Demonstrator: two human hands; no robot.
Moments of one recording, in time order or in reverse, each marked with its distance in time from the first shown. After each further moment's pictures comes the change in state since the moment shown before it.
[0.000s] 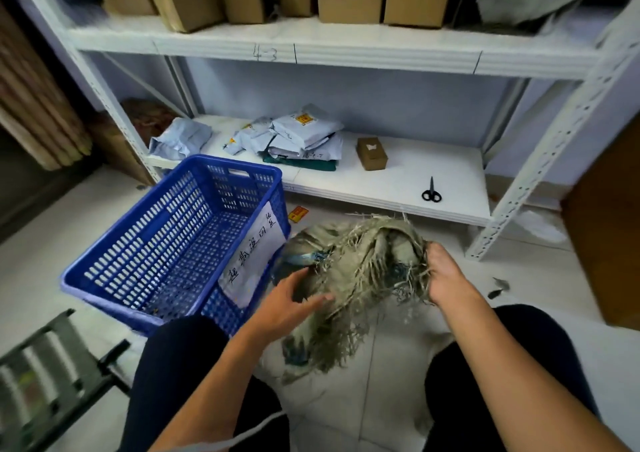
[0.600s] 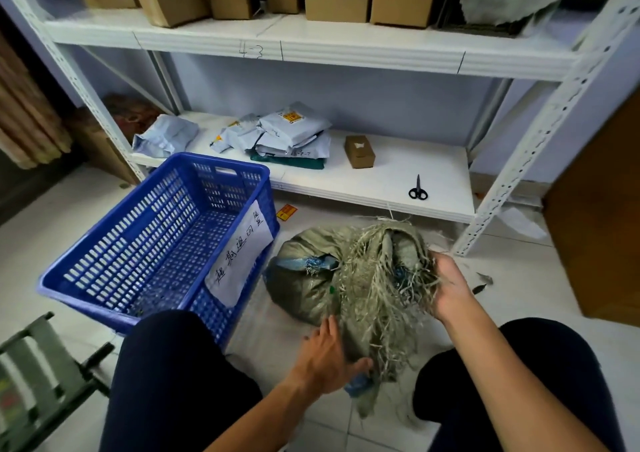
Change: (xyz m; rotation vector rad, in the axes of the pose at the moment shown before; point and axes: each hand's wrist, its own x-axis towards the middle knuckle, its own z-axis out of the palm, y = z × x) left_hand 0.001 -0.009 0.128 0.642 -0.130 0.025; right_hand -0.005 0.010 -0.042 0.121 0.054 0.007
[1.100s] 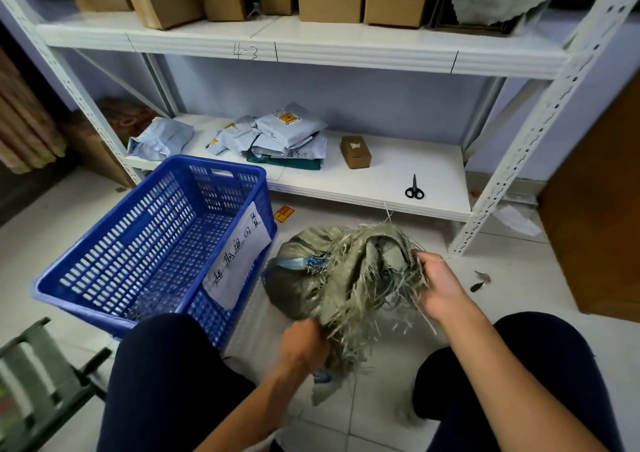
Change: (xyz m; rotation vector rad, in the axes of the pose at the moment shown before) left_hand 0.008 -0.025 -0.021 -0.132 0.152 -0.122; right_hand -0.017 0.002 0.008 -0.148 -0.097 0.009
